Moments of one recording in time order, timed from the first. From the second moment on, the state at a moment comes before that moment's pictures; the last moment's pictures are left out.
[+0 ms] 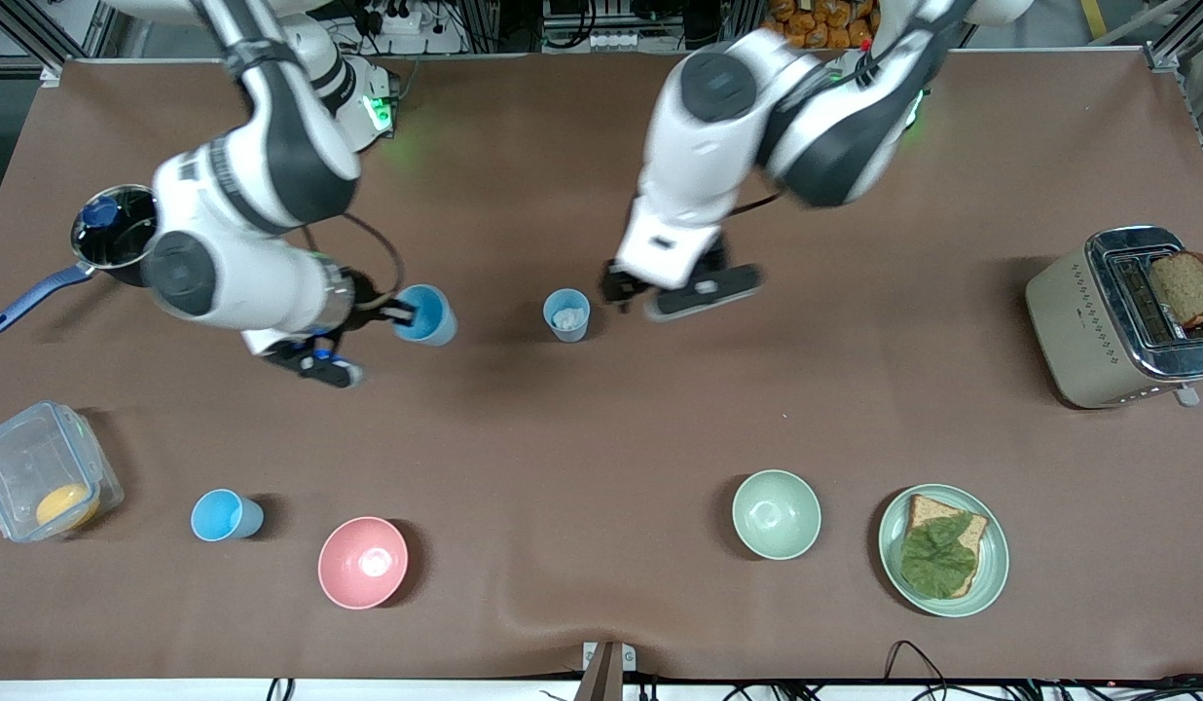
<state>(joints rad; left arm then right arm) -0.47 0.29 -0.23 -1.51 0.06 1.93 -1.07 0.36 0.28 0.03 -1.72 0.29 1.77 0.70</state>
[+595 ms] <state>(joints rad) -0.03 0.10 -0.22 -1.51 0.07 1.73 -0.46 0.59 0.38 0.03 -1.74 0.29 2.01 1.10</state>
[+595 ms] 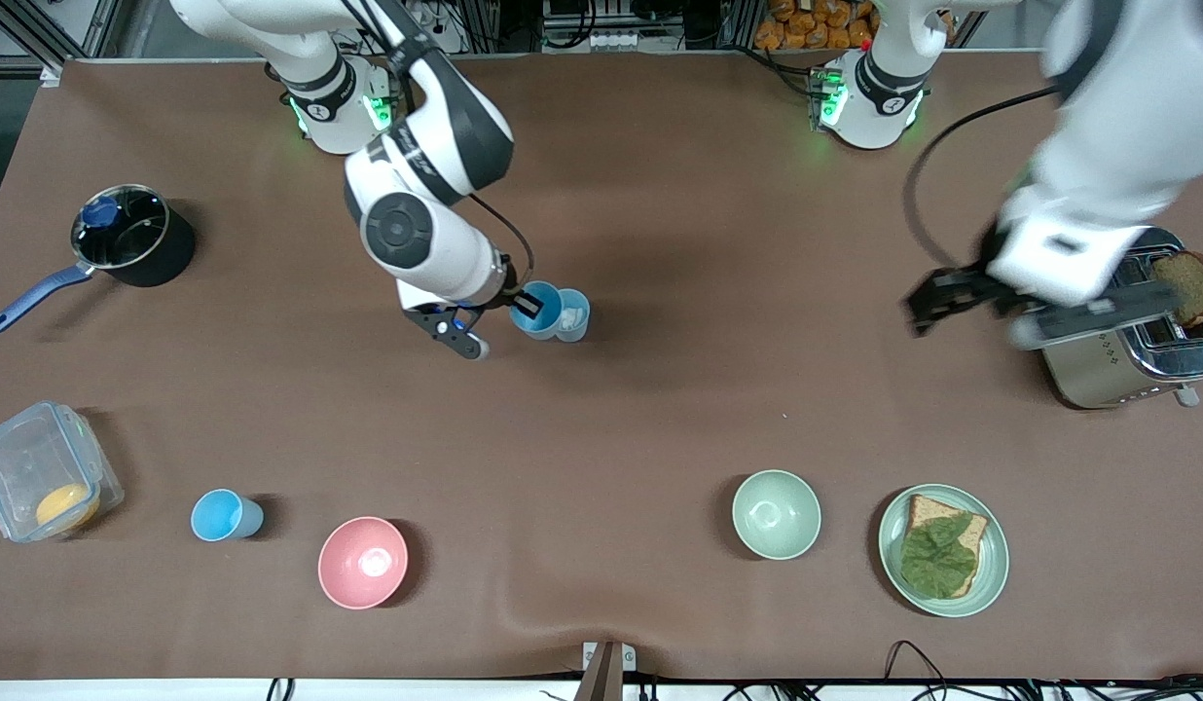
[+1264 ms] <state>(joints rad) 0.07 0.04 -0.22 -1.52 0.07 1.67 -0.34 0.65 0.44 0.03 -1.75 0.29 2.04 1.19</state>
